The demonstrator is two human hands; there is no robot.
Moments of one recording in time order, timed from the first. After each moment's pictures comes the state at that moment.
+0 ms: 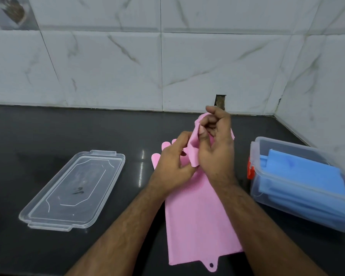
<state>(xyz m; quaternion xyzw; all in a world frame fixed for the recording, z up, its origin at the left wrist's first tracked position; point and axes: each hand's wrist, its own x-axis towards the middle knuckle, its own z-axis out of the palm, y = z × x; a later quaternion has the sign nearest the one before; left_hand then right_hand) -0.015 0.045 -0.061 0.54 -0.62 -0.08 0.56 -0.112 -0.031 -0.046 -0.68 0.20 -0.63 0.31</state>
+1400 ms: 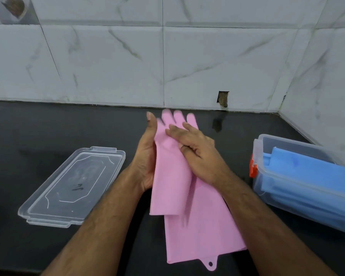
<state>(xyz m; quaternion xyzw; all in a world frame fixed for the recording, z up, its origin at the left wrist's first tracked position) 0.015 0.054 -0.041 0.25 -0.28 -0.66 0.65 -0.116 -0.029 -0.052 -0.89 0.19 -0.33 0.26</state>
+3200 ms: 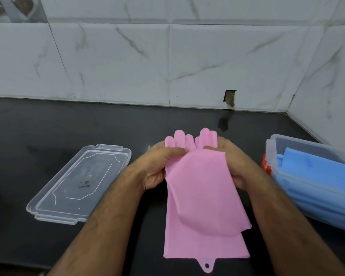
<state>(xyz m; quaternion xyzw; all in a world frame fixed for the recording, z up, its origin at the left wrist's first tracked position) 0.027 0.056 -0.051 0.52 -0.33 -0.54 0.57 -0.139 -0.035 -0.032 -0.70 0.36 -0.22 0.57</state>
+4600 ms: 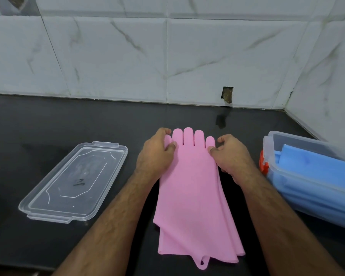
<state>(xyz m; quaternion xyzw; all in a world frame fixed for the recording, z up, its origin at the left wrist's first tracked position) 0.029 0.040 -0.067 0.79 -0.44 -0.10 0.42 -0.139 -0.054 -0.047 -0.74 0.56 -0.22 0.29</state>
